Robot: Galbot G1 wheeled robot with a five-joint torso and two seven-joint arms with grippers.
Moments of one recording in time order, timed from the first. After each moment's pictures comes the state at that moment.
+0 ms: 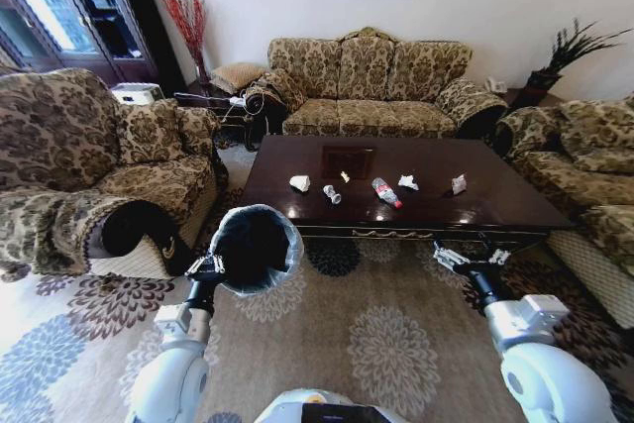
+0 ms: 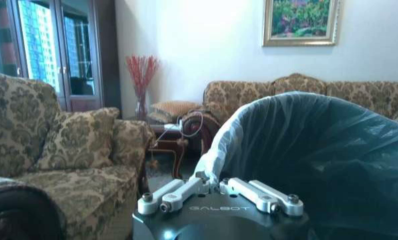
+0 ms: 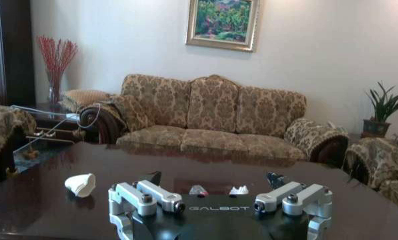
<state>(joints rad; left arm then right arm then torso) 1.69 -1.49 -0.68 -2.36 -0.14 0.14 -0.07 -1.66 1.19 0.84 2.38 0.41 -0.29 0.06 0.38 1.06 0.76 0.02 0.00</state>
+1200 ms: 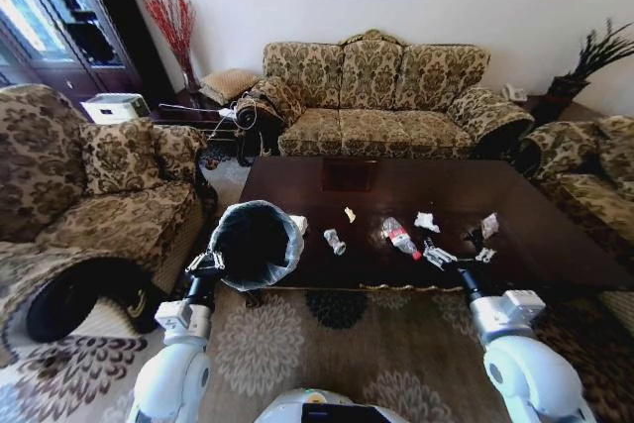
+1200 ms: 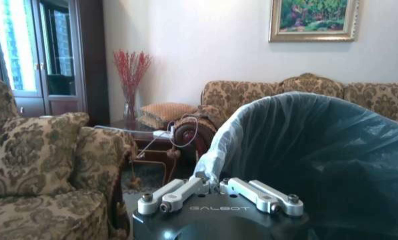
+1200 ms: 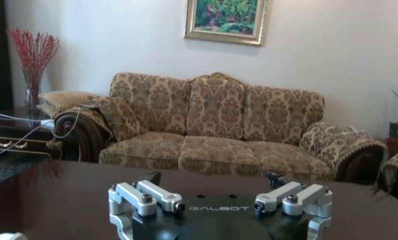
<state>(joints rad) 1.67 -1.49 -0.68 -2.33 -0.15 0.14 -0.07 -1.61 1.22 0.78 2.34 0.35 -0.28 0.06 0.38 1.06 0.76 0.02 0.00</state>
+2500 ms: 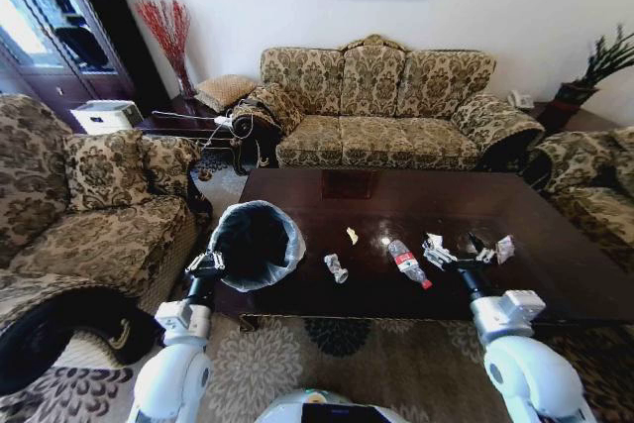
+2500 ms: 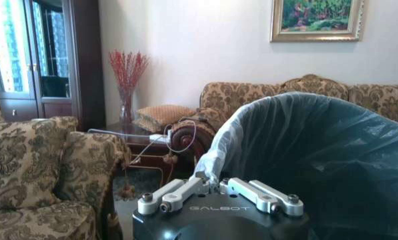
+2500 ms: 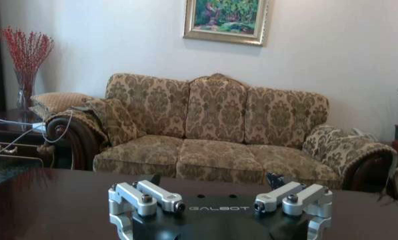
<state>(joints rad) 1.67 -1.49 -0.67 -2.33 -0.15 0.14 -0.08 -1.61 1.22 0.78 2.34 0.35 -0.28 0.06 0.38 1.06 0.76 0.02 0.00</state>
